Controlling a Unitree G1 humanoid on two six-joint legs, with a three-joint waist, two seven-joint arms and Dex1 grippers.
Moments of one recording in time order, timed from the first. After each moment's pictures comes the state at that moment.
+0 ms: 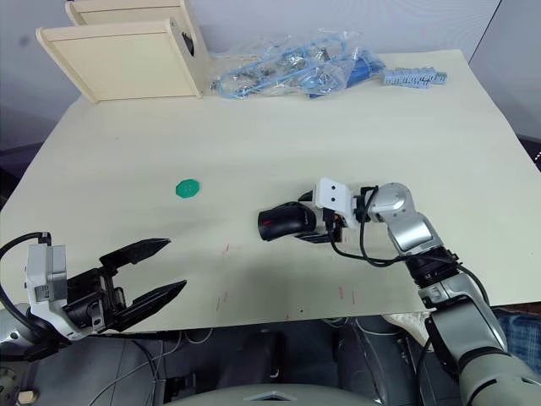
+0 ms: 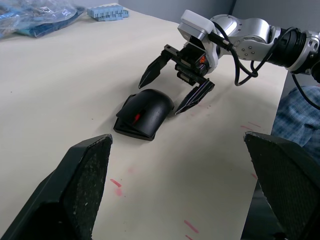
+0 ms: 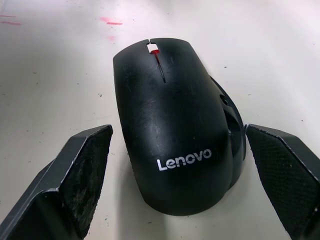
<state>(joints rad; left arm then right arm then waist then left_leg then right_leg) 0.49 0.70 0.58 -0.57 -0.83 0.32 -1.10 -0.65 -0.41 0.32 0.28 0.05 0.07 1.18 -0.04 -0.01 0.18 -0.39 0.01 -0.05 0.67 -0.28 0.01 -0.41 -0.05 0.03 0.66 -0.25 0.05</state>
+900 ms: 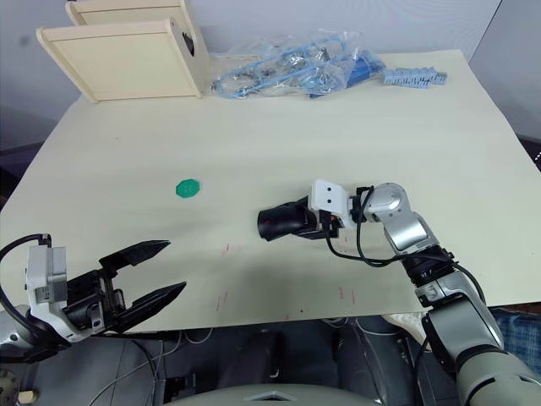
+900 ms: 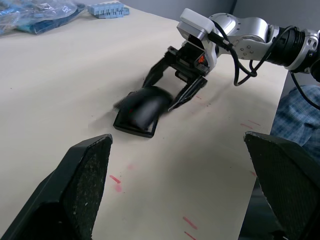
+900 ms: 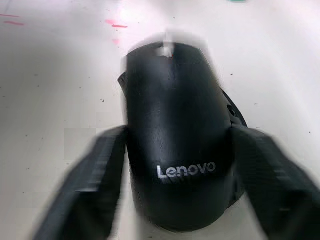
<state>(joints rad) 0.50 0.70 0.58 -0.57 -0.82 0.32 -1.10 -0.67 -0.39 0.34 0.31 0.05 0.04 1.18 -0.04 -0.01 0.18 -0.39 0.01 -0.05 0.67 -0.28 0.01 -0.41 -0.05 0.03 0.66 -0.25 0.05</state>
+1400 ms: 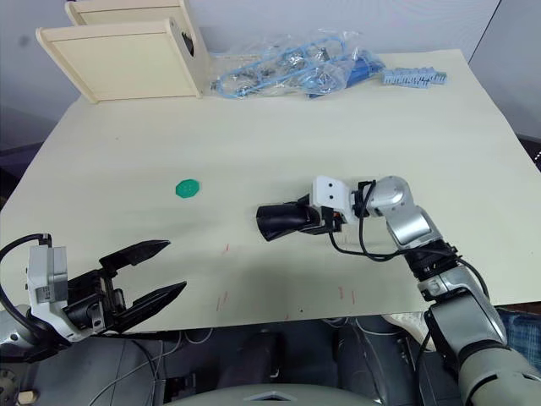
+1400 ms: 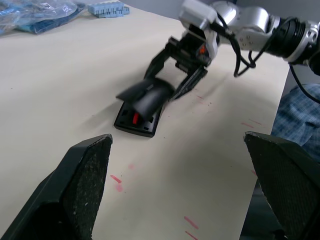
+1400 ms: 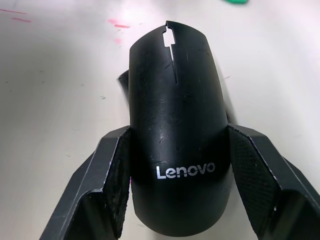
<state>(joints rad) 0.50 0.70 0.58 -0.57 -0.82 0.32 -1.10 -0.76 -0.43 0.34 0.31 0.05 0.04 1.26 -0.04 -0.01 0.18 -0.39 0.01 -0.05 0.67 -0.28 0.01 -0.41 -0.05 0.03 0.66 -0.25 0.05</state>
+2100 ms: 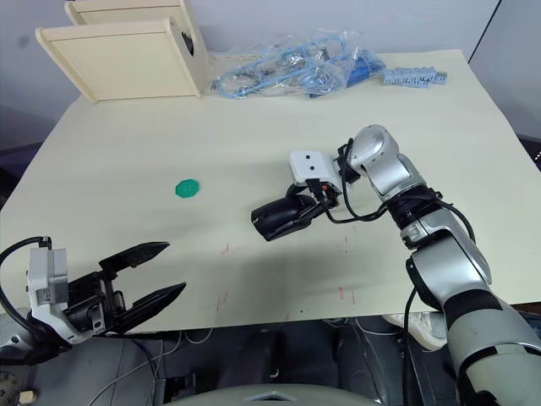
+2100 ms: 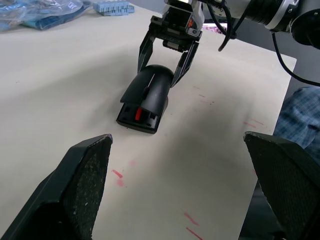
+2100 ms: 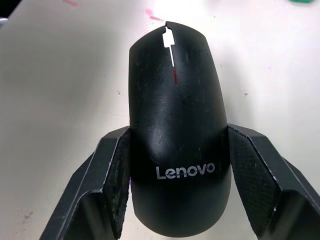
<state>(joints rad) 0.52 0.68 0.58 -0.57 -0.81 0.32 -1.09 -1.09 -0.35 0.45 0.66 -0.03 0.01 1.52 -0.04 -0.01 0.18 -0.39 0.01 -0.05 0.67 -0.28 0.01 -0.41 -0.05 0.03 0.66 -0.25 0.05</state>
